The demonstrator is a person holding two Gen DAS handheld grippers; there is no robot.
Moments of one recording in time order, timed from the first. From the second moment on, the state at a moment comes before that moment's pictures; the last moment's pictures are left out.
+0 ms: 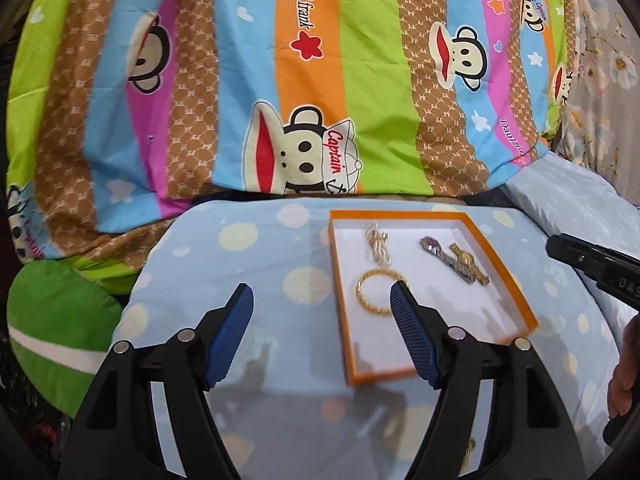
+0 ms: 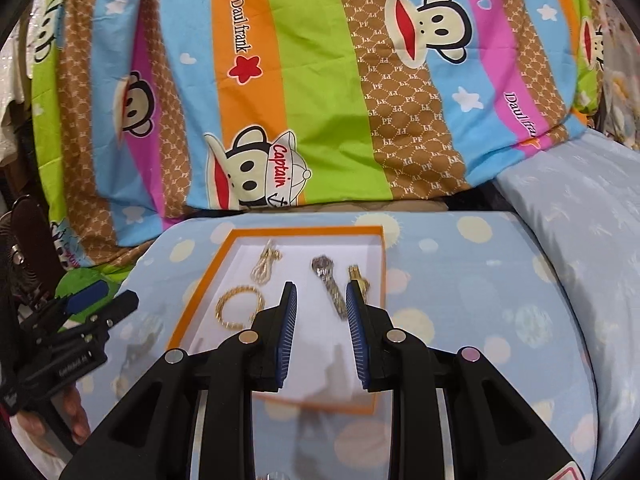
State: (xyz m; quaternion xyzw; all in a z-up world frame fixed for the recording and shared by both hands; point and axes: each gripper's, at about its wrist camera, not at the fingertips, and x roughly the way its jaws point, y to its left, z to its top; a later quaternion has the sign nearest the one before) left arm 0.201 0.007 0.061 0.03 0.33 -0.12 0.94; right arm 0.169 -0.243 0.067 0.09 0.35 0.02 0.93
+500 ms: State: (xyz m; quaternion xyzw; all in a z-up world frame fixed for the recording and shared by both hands) left arm 0.108 0.004 0.001 0.05 0.38 -0.11 0.92; right arm 0.073 -0.211 0.003 0.05 0.38 0.02 0.92
